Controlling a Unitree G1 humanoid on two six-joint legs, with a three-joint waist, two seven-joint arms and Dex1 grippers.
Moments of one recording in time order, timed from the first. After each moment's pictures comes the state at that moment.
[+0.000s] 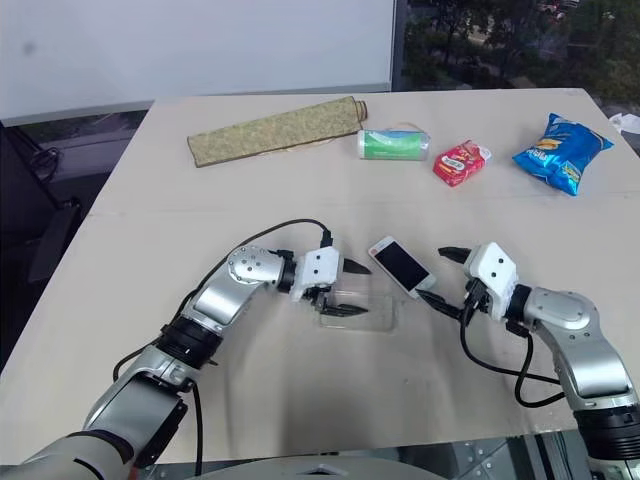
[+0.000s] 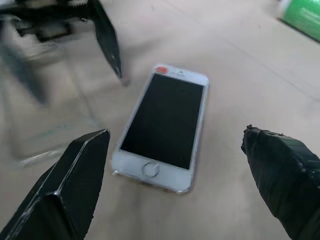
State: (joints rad) left arm -0.55 0.48 -0.39 0.20 -0.10 0.02 -1.19; right arm -0.06 -0.60 -0.01 -0.25 0.29 0.26 0.83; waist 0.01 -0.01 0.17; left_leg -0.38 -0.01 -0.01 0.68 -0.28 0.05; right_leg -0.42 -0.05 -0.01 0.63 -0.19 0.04
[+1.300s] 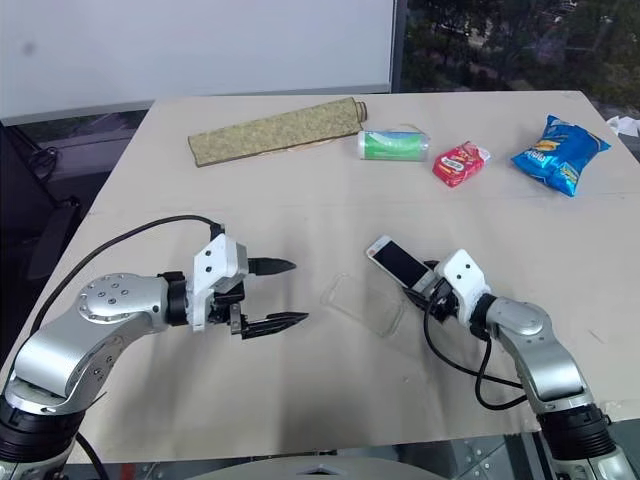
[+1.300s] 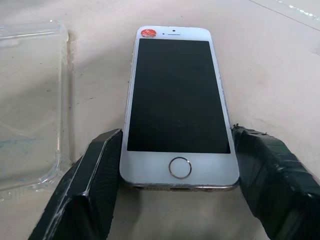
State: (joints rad) left arm -0.11 0.83 0.03 -0.59 -0.51 0.67 -0.95; right arm -0.06 -0.53 0.09 -0.21 0.20 0.36 0.68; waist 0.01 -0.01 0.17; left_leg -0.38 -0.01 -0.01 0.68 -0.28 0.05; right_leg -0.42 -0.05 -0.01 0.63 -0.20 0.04
